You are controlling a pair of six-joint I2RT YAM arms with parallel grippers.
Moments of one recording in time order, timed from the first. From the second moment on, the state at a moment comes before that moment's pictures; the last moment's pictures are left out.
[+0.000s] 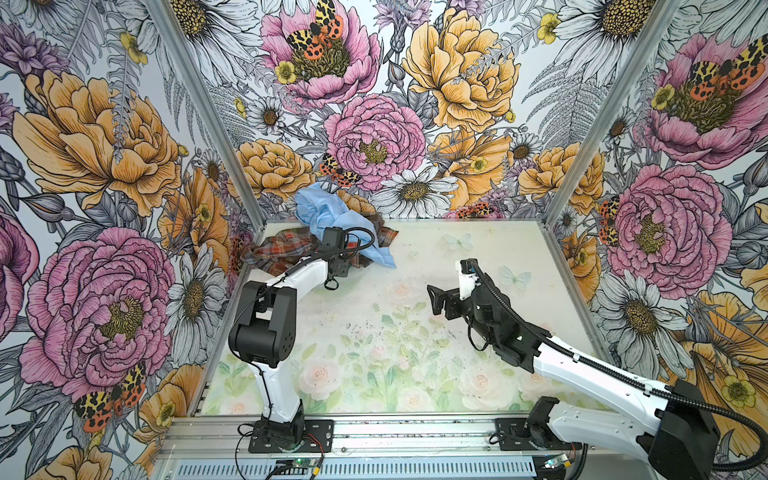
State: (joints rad) left arm -0.23 1.83 1.28 -0.35 -0.28 -0.04; right arm 0.76 1.09 0.70 0.02 0.30 0.31
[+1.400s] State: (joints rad) left arm -0.23 2.01 1.40 -0.25 -0.33 -0.01; right arm 0.71 1.03 0.67 -0.03 0.28 0.40
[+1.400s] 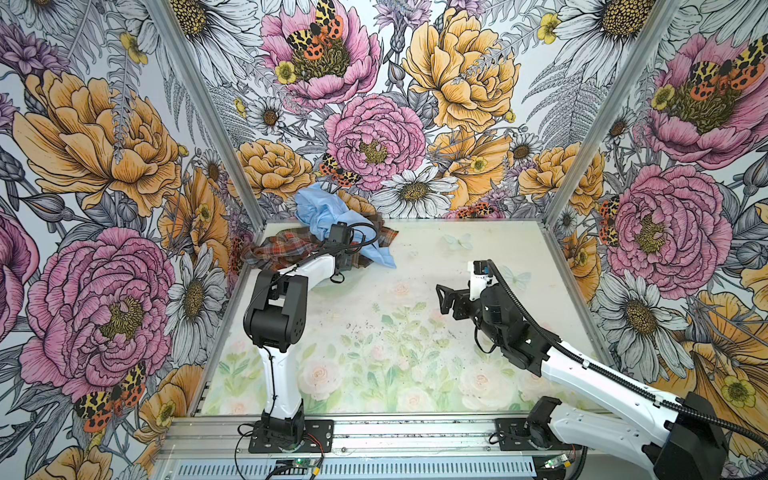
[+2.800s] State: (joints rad) left arm -0.65 1.81 2.66 -0.16 0.14 0.21; right arm 0.64 0.95 0.81 -0.11 0.24 0.35
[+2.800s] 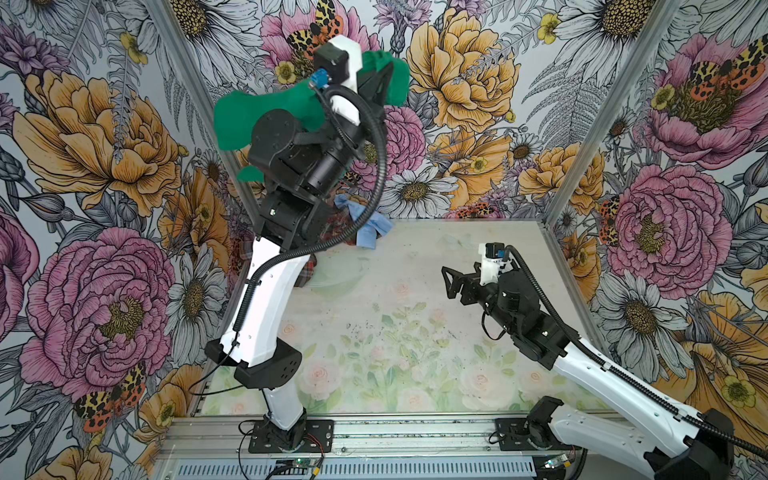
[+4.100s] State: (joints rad) left arm -0.71 2.17 1.94 -0.01 0.87 -0.31; right arm 0.45 0.69 0.81 -0.56 0.60 0.39
